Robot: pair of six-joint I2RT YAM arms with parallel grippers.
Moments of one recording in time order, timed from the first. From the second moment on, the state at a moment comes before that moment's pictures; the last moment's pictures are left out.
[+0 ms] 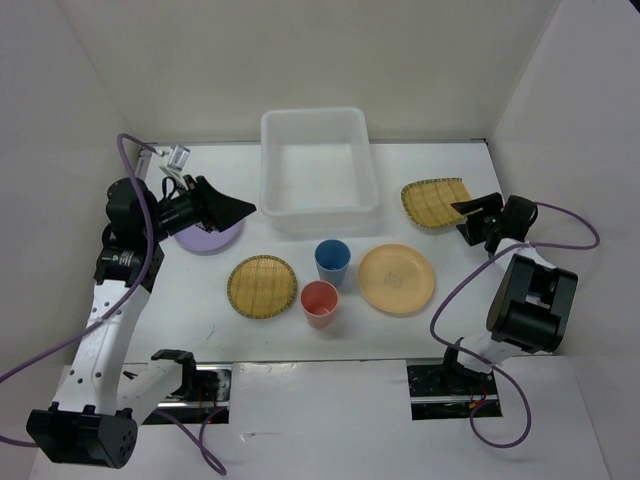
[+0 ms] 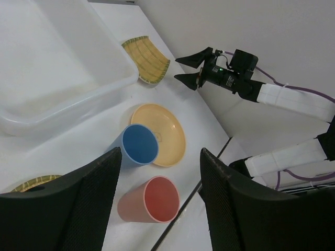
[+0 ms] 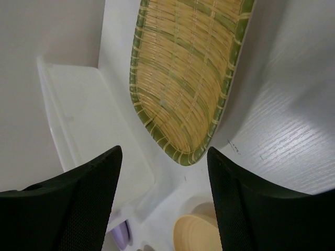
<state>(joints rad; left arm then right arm) -0.04 0.93 1.01 -0.19 0.81 -0.58 -0.42 1.52 0.75 0.18 -0.41 0.97</state>
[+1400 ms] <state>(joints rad) -0.04 0.92 1.01 -0.27 0.75 -0.53 -0.29 1.80 0.75 0.37 -0.22 1.14</state>
